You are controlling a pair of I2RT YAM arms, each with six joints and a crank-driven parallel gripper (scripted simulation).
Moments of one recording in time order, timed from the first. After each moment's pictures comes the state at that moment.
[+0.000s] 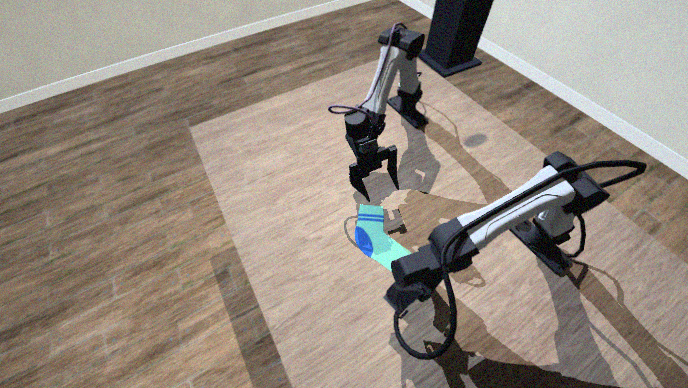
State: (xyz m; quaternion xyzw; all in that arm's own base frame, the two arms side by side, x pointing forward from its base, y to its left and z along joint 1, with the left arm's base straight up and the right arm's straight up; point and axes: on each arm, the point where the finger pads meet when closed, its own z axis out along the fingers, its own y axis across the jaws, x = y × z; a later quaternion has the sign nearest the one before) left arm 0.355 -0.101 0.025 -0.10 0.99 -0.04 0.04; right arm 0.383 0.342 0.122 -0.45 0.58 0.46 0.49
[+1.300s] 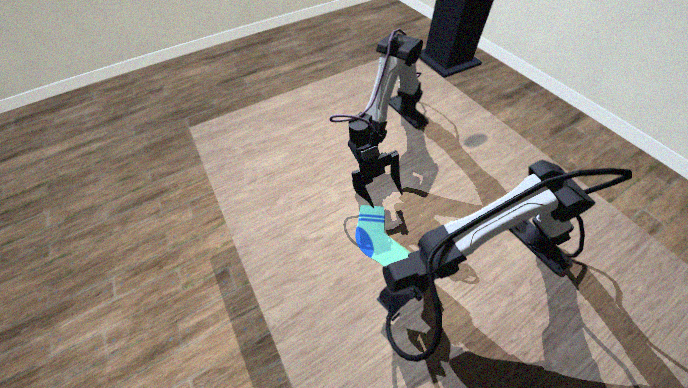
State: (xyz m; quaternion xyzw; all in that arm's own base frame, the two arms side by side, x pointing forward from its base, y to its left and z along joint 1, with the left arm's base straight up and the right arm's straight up) left arm 0.359 -0.115 0.008 -0.10 0.99 -0.06 0.01; right arm 0.380 0.358 0.111 -0.44 0.58 0.49 0.49
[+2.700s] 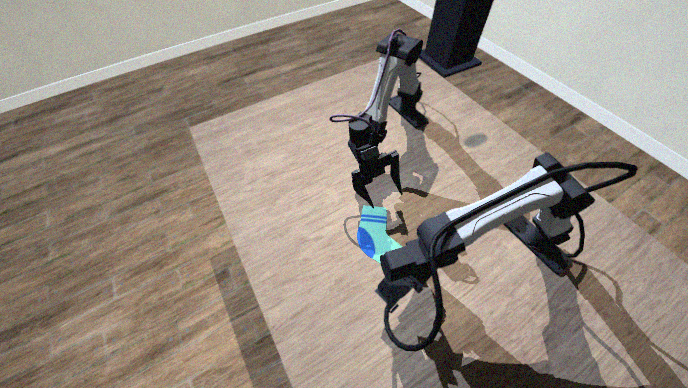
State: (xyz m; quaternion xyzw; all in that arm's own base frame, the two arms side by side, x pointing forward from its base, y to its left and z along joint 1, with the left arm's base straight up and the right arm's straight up) left arm 0.357 -0.125 0.041 -0.10 0.99 -0.05 0.00; right arm 0.381 0.358 0.111 -0.43 0.58 0.49 0.49
